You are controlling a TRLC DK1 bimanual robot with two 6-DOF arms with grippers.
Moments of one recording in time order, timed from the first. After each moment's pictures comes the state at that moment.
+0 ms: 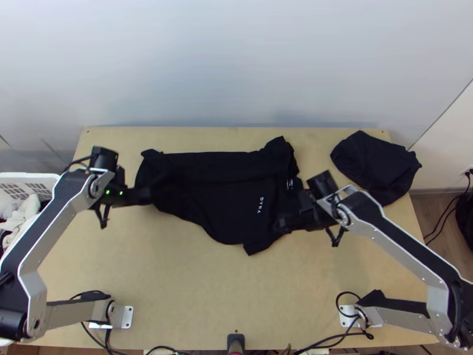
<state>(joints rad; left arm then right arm) -0.07 1.38 1.13 -0.90 0.03 -0.22 0.54 1.35 0.99 -0.80 -0.37 0.38</state>
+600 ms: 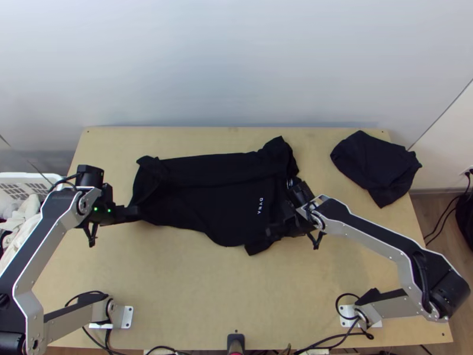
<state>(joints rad) 0.04 1.26 0.96 -0.93 0.03 -0.16 0.60 1.54 0.88 -0.53 -0.37 0.38</state>
